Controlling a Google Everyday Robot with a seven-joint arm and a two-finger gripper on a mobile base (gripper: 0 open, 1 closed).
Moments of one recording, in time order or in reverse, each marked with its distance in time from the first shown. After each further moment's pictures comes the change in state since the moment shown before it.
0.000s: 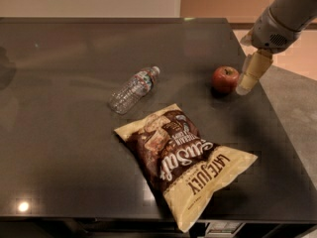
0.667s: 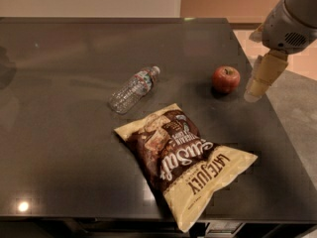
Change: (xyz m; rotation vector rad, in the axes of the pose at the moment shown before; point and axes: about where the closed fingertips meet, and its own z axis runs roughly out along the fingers) arm -0.005 0.051 -0.045 0.060 0.045 -0.021
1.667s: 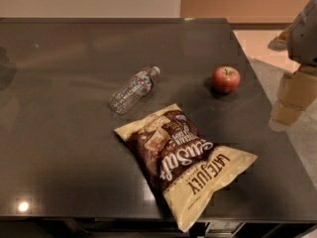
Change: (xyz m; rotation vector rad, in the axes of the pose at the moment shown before) arm 0.013 0.083 -0.055 0.001 0.092 -0.016
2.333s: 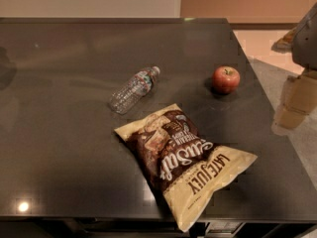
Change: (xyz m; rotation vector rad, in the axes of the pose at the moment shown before) arm 0.003 0.006 -0.002 0.014 -0.001 0.003
